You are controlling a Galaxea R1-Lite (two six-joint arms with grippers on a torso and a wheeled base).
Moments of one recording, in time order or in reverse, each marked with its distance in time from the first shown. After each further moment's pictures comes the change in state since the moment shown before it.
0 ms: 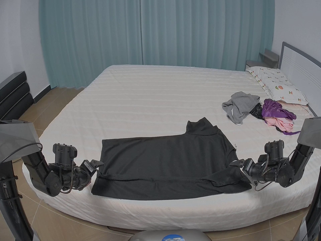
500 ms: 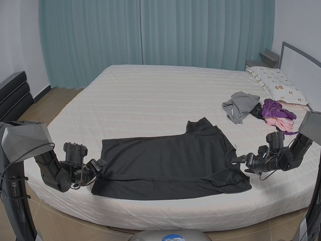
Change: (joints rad) left arm -0.034 0.111 -0.137 0.048 0.149 0.123; right arm -0.107 0.070 -0.258 0.285 0.115 -0.338
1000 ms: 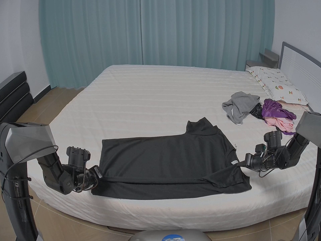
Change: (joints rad) left arm -0.014 0.026 0.009 0.032 0.024 0.124; right arm -0.003 0.044 -0.059 0.015 -0.011 -0.144
